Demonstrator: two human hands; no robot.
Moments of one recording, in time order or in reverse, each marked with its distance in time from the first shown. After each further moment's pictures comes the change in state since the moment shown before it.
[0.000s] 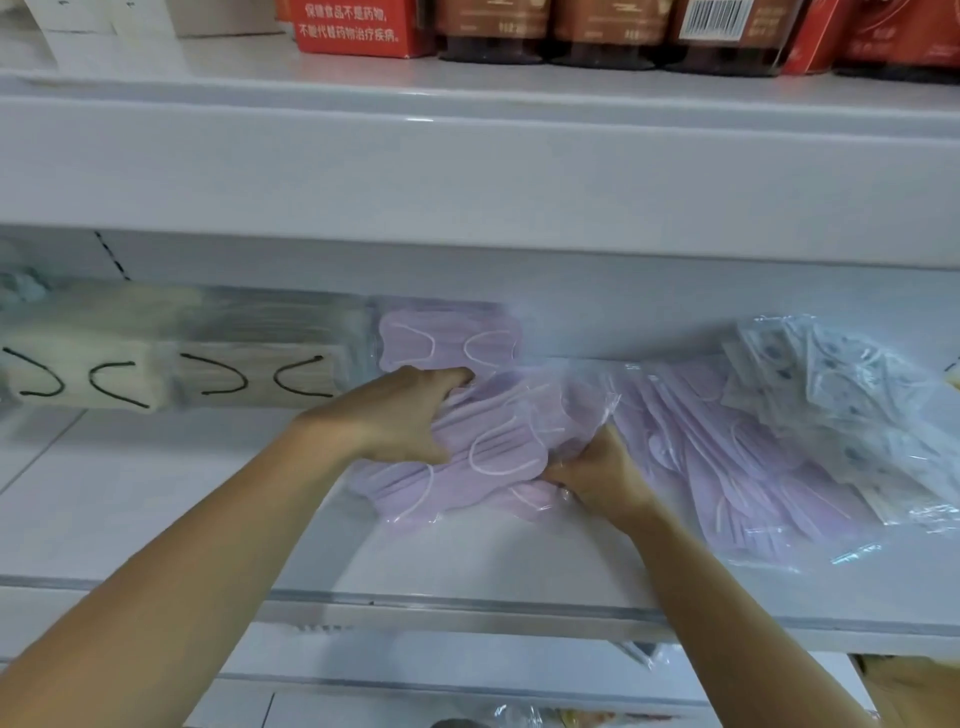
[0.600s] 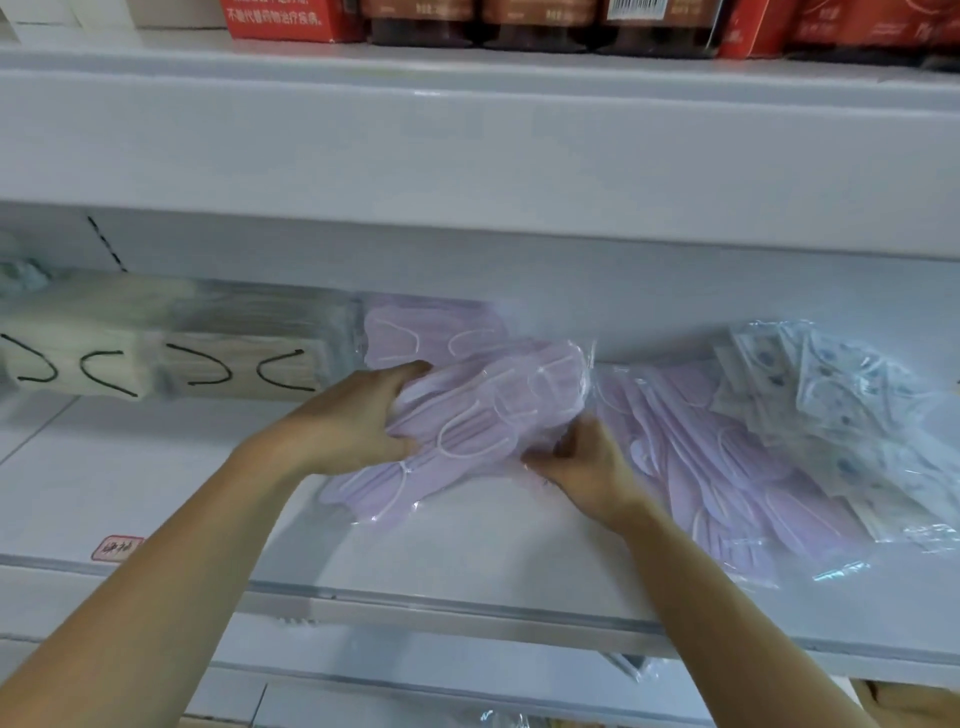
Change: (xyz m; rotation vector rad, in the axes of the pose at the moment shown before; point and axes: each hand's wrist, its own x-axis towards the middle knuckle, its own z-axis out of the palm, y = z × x) left_hand -0.013 0.000 0.016 -0.163 0.149 -0.131; right_hand 0.007 -0.002 -0.019 -0.108 -0.024 0.053
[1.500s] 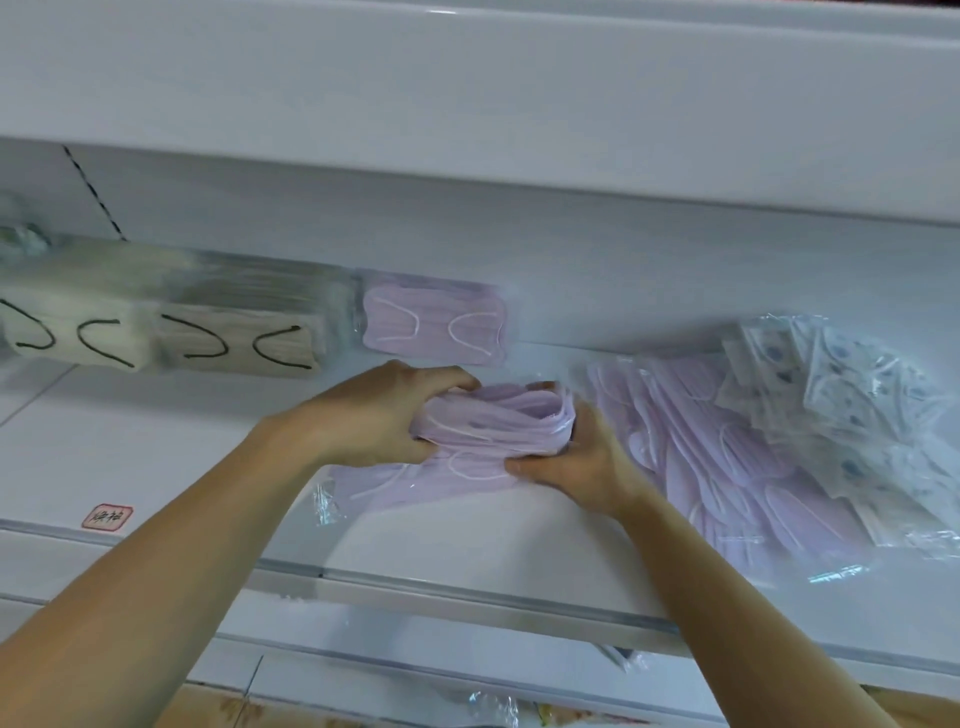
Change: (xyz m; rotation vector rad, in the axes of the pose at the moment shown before) left_hand 0.012 0.010 0.020 0.077 -0.084 0.188; right_hand -0.005 -0.010 -0.011 -0.077 -0.151 -0.095
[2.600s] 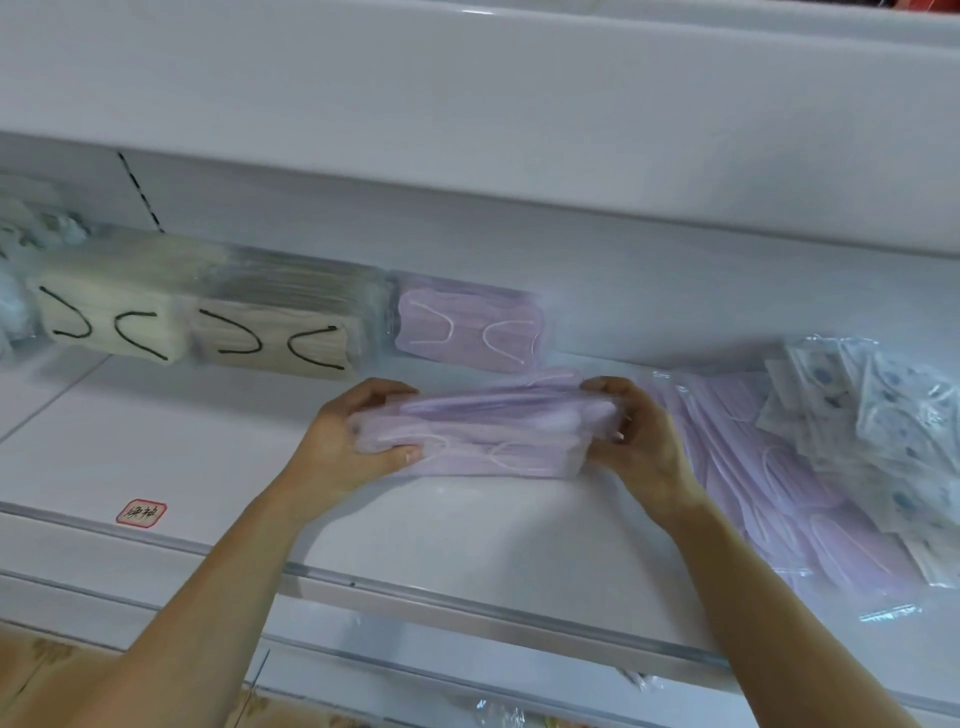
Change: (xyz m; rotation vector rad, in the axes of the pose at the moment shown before) left_hand -0.046 -0.065 0.054 -0.765 0.556 -0.112; right_hand 0.018 0.014 -0.009 0.008 0.224 0.038
